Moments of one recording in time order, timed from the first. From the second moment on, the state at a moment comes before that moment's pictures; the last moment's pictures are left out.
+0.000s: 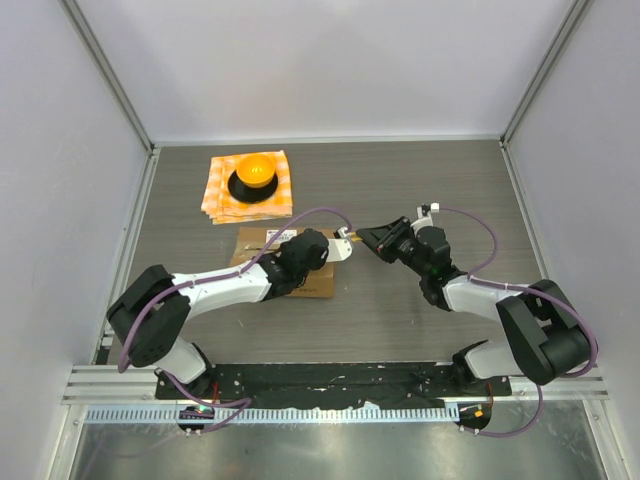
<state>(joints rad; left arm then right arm) -0.89 1.54 0.86 -0.01 -0.54 0.65 0.43 1.37 0.42 0.75 -0.20 1.23</state>
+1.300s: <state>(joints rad) -0.89 1.54 0.86 -0.03 -0.55 0.63 0.45 1.42 0.38 0.83 -0.21 1.26</state>
